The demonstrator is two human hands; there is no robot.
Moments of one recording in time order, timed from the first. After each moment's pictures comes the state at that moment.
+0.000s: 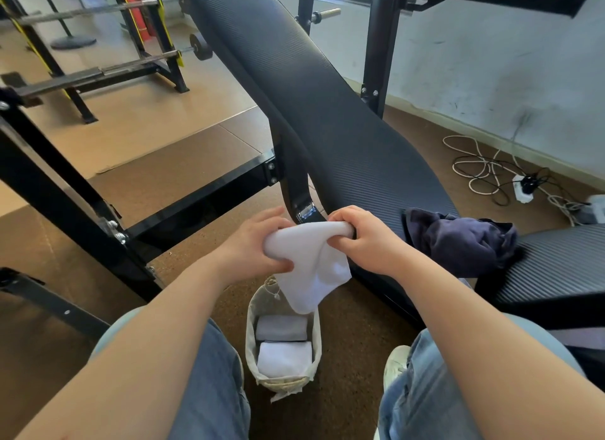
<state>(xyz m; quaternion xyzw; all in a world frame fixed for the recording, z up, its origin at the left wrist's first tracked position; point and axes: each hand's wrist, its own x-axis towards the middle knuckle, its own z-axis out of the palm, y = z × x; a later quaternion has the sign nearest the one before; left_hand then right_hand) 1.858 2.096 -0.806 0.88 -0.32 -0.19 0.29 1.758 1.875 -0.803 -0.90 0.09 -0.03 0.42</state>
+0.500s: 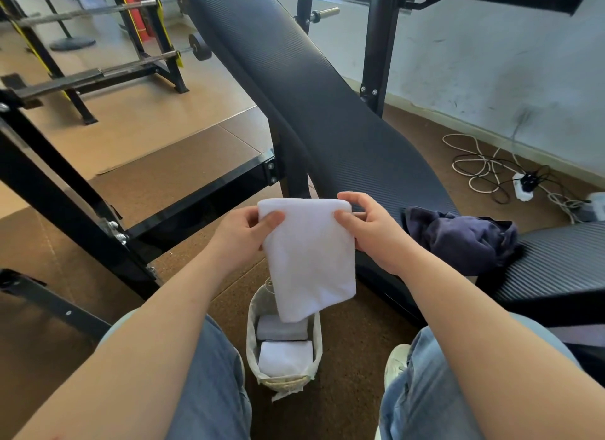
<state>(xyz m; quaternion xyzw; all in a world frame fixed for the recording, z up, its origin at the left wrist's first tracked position) 1.856 2.089 -0.796 0.84 -0.17 -0.16 0.50 1.758 1.876 -0.796 -0.75 0.19 -0.02 0.63</state>
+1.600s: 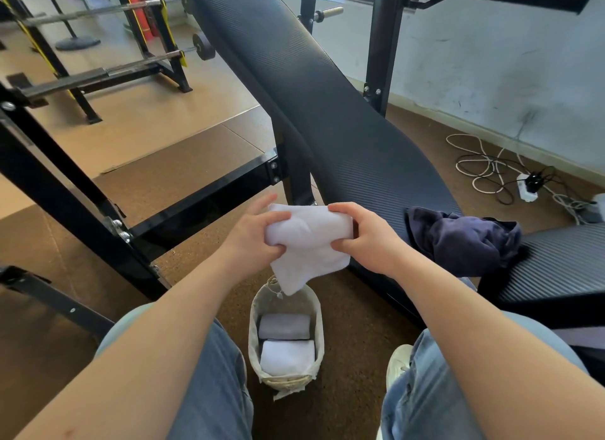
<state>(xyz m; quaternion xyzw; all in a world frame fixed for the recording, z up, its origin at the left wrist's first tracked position) 1.853 2.091 -0.809 0.89 -0.28 -0.10 0.33 1.758 1.878 -0.808 -0.89 0.13 -0.02 0.43</state>
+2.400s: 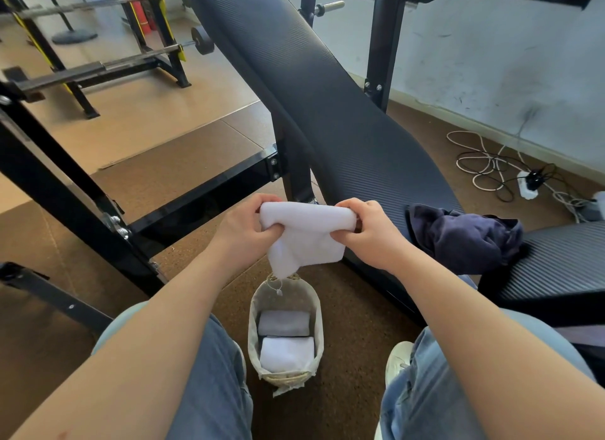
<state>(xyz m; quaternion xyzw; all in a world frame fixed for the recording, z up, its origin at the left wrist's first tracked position) 1.859 2.095 -0.809 0.87 -0.25 -0.05 0.42 1.762 1.881 -0.808 -0.90 0.15 -0.05 0.42</state>
